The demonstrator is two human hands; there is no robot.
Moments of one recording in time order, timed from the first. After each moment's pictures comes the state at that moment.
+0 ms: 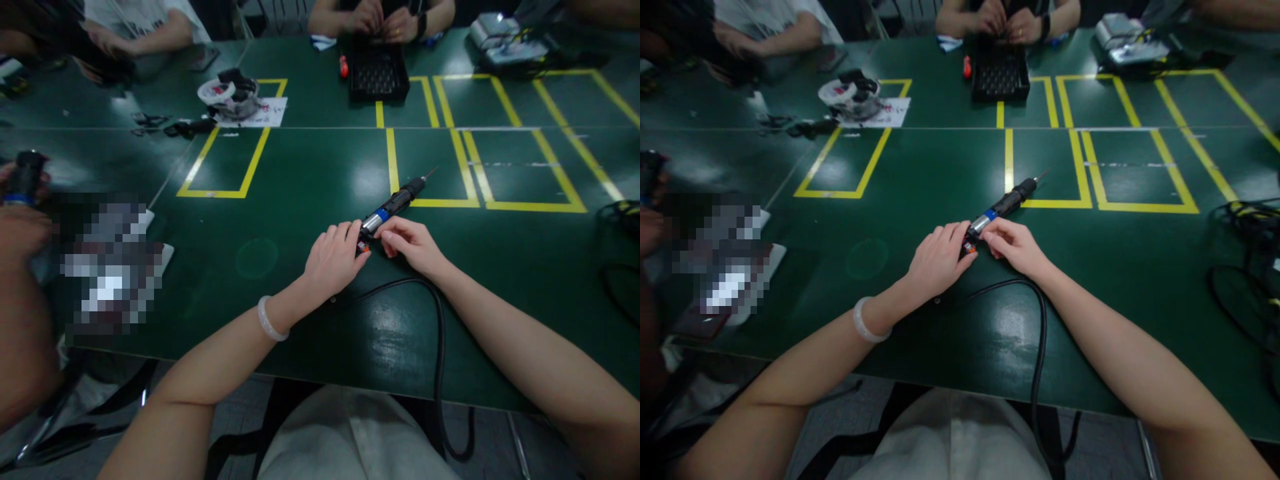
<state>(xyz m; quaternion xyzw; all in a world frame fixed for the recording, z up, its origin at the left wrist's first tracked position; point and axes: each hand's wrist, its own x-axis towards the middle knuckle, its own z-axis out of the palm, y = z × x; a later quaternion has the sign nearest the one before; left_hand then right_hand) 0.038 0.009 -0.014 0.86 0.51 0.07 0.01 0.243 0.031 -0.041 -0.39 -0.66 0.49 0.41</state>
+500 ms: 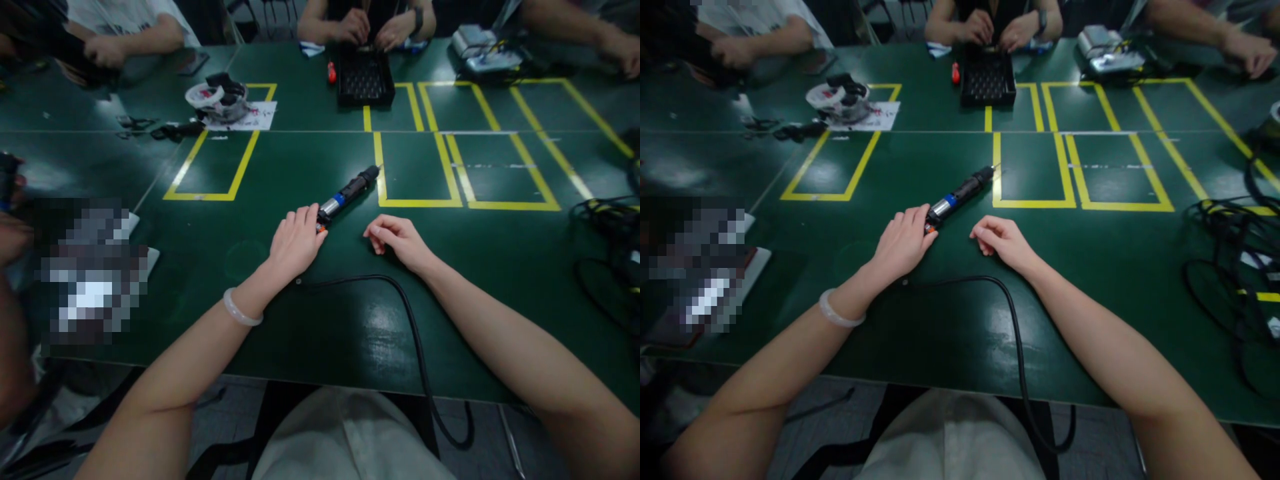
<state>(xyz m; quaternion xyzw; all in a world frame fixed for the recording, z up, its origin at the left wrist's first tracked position) -0.001 0.045 -0.017 0.83 0.56 0.05 -0.04 0.244 0.036 -0.038 -0.40 -0.59 0.55 0.42</state>
